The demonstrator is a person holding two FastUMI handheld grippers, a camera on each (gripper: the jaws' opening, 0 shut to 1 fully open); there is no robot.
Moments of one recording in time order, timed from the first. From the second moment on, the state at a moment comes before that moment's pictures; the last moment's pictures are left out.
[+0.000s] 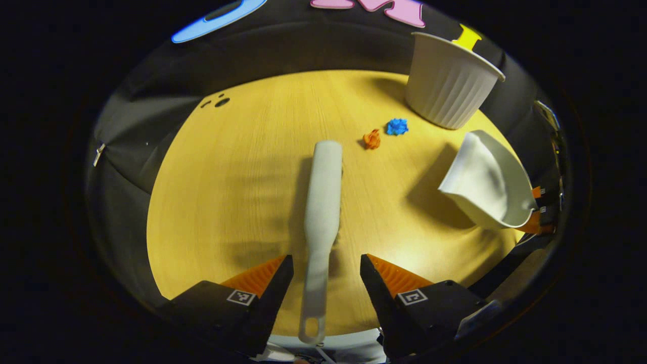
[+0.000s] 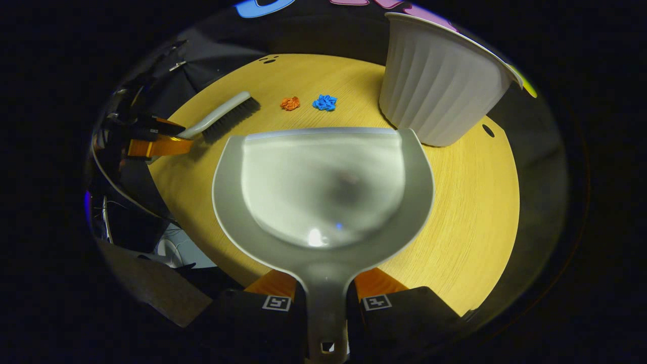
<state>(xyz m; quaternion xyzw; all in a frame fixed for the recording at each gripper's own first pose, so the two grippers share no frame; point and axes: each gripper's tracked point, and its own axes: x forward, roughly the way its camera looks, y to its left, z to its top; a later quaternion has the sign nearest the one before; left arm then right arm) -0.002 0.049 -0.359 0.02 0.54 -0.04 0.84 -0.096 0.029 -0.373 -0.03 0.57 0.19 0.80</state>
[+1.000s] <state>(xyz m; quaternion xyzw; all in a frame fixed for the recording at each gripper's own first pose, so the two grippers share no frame) 0.115 0.049 -0.364 0.09 0.53 -0.04 0.84 -0.085 0.039 -0.368 -0.09 0.64 0.25 0.72</state>
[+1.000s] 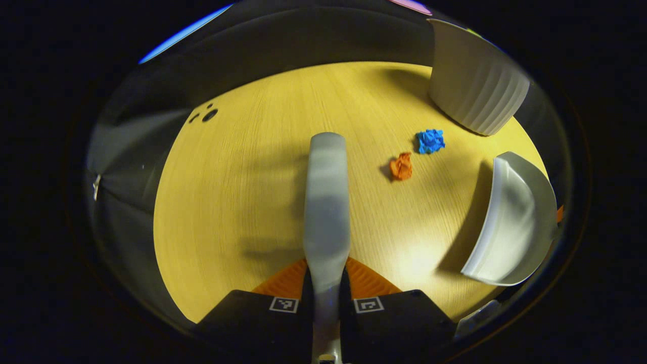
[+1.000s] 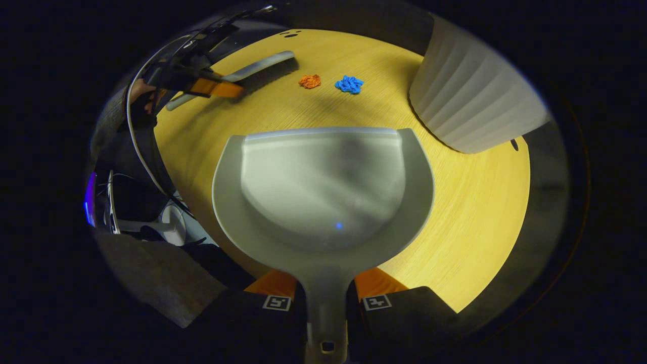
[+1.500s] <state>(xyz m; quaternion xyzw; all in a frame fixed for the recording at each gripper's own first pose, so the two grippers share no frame) 0.178 0.001 -0.371 0.18 0.53 -0.13 0.82 -0.068 0.021 -0.393 -0.11 0.65 0.24 0.71</state>
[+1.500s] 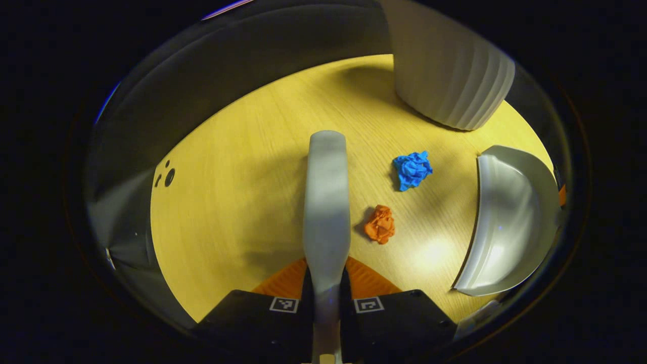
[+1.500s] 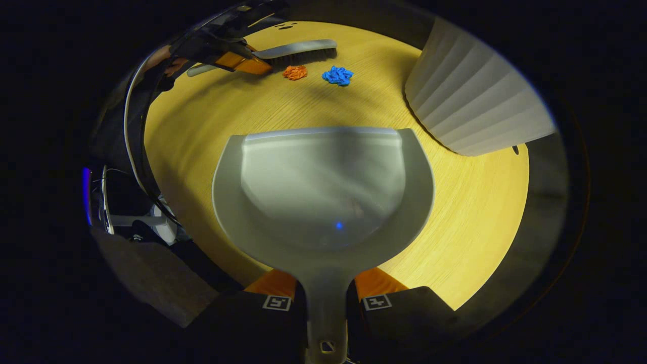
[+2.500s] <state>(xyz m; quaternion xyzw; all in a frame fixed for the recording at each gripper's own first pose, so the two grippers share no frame) 0.100 -0.118 -0.362 0.05 0.56 -0.33 0.76 -0.063 0.015 -0.401 -0.10 0.60 0.24 0.76</state>
